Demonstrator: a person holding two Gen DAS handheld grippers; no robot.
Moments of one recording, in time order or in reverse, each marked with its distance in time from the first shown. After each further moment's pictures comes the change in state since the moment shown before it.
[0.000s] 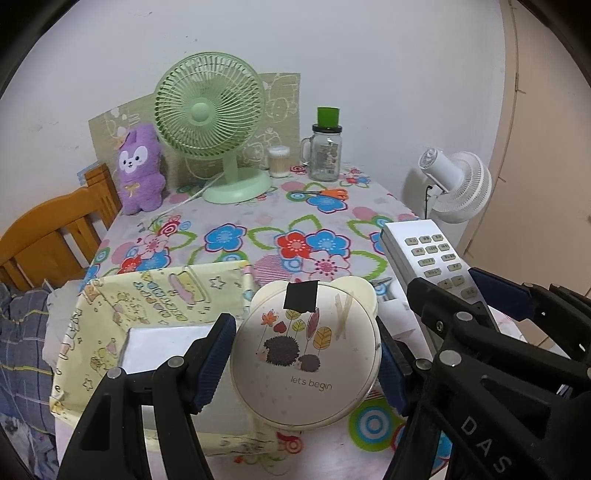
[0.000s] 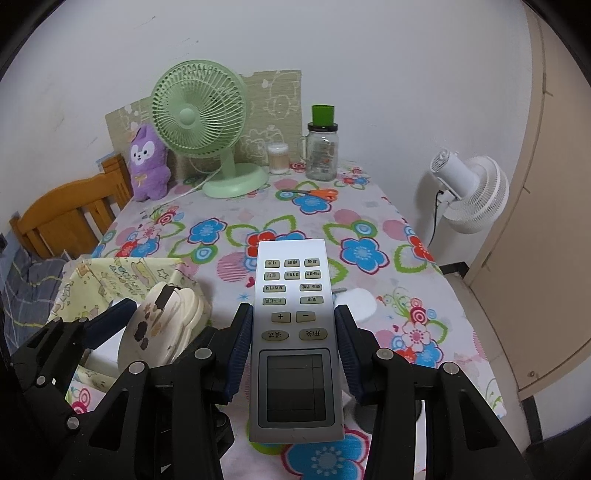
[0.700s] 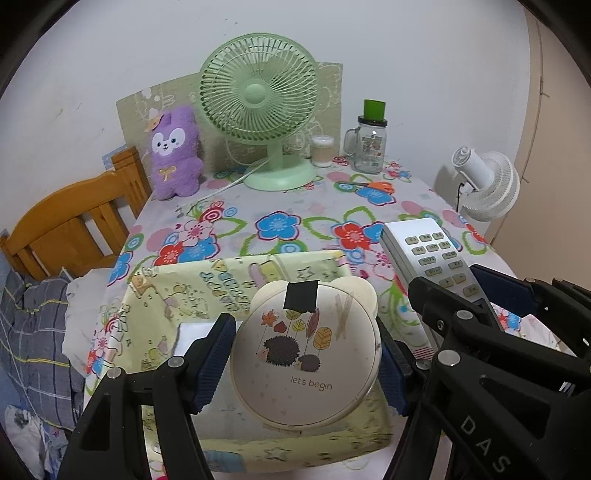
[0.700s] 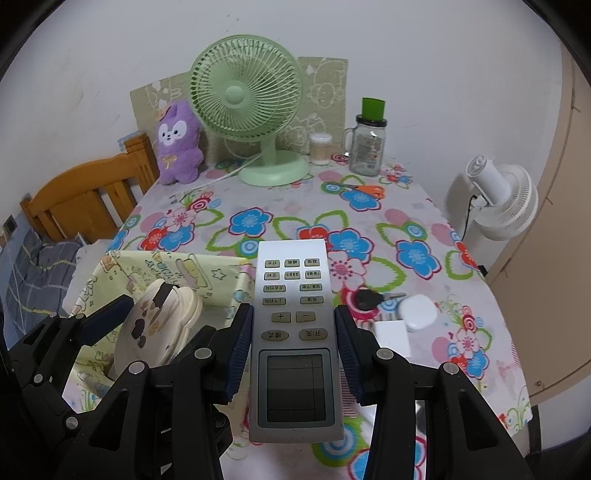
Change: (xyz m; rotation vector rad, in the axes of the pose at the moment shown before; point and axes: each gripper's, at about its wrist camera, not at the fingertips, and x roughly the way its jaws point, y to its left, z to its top) left arm 0.008 0.067 -0.002 -0.026 0.041 0.065; right arm 0.024 0.068 0.012 -0.054 0.051 0.051
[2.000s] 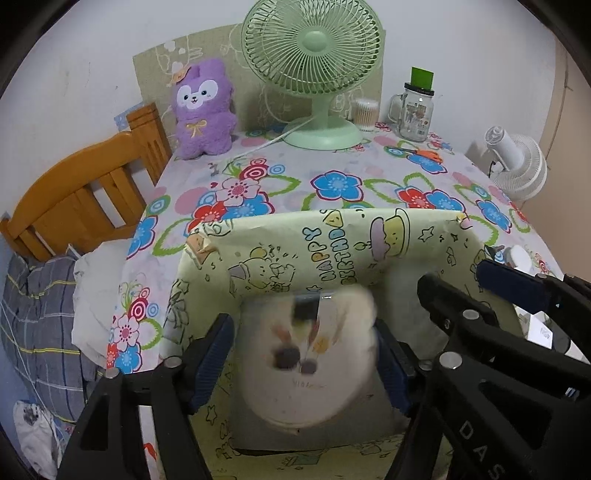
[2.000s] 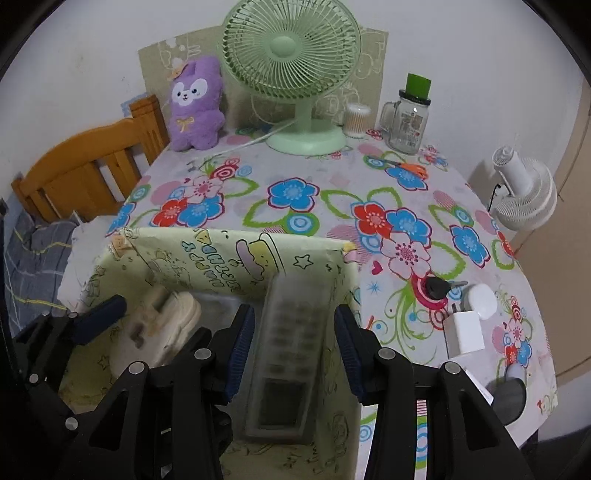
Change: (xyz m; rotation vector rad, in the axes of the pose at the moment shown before) left arm 0.042 0.077 -0.013 -0.012 0.121 0.027; right arm 0.054 0.078 0.001 -0.018 0.109 -0.020
